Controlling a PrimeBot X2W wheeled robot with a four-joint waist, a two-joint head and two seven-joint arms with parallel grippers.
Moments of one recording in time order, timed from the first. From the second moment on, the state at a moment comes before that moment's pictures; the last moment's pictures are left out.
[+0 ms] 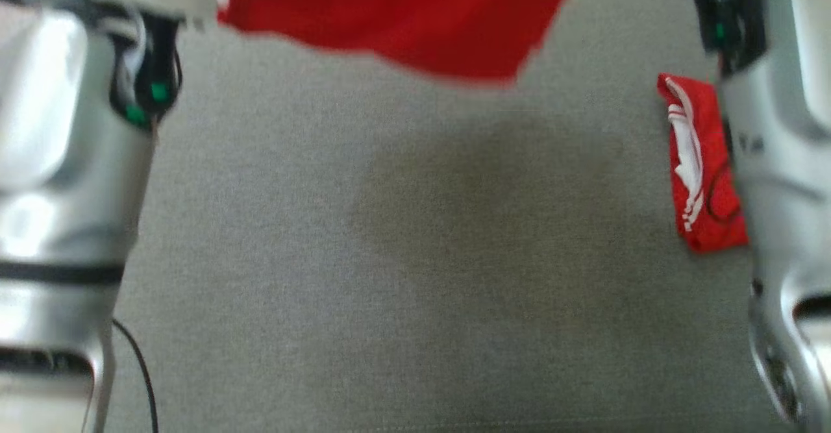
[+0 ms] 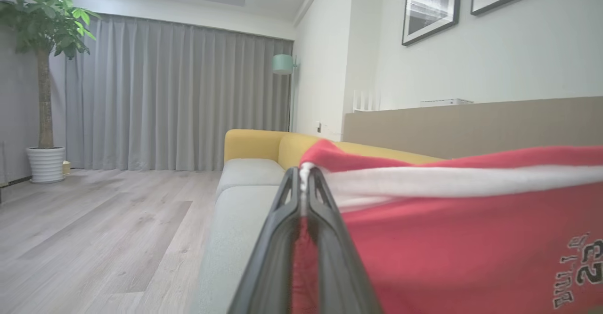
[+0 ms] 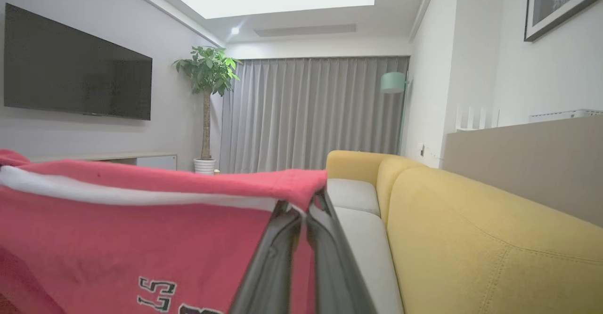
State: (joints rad) left arm -0.94 0.26 -0.38 0.44 -0.51 0.03 -0.23; right arm -1.01 -0.14 0.21 0.43 0.22 0.12 -0.01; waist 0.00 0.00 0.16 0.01
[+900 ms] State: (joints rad) left arm -0.73 0.09 -0.40 1.02 -0.56 -0.12 -0.25; right arm -0.75 -0.07 0.53 1.09 0.54 0.12 -0.23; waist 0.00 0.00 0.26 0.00
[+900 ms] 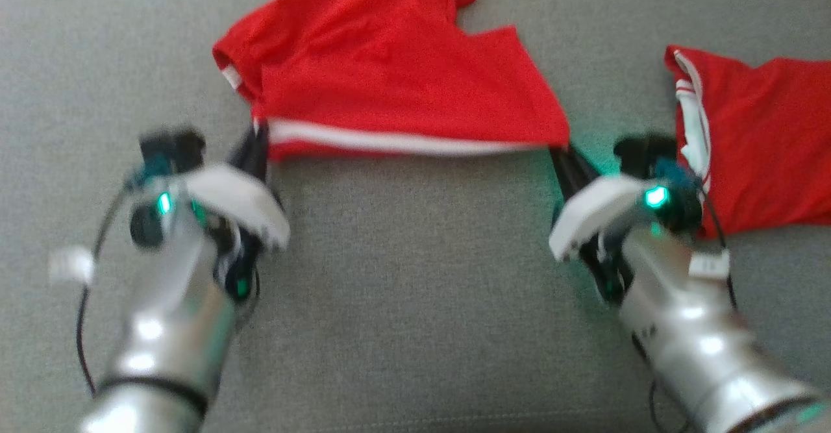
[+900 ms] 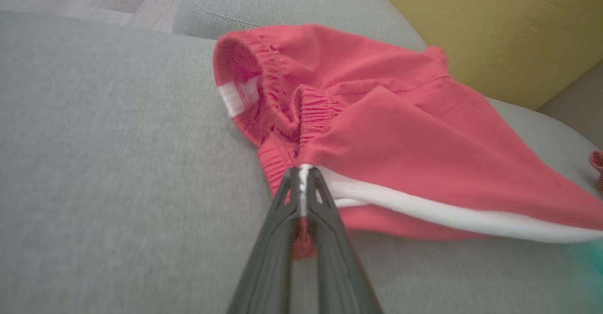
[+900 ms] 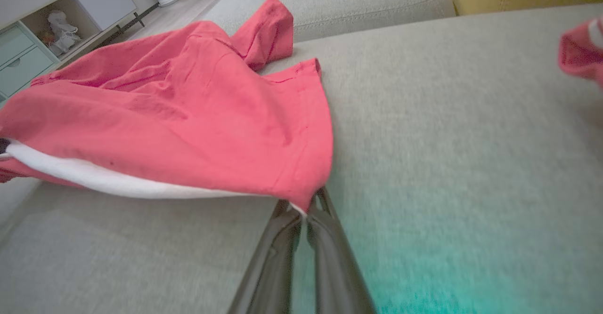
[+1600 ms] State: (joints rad) left arm 0.16 0.21 -0.29 0.13 -0.52 0.02 -0.14; right arm 0.28 -0.07 0.16 0.01 0.26 0.12 0.19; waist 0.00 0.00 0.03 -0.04
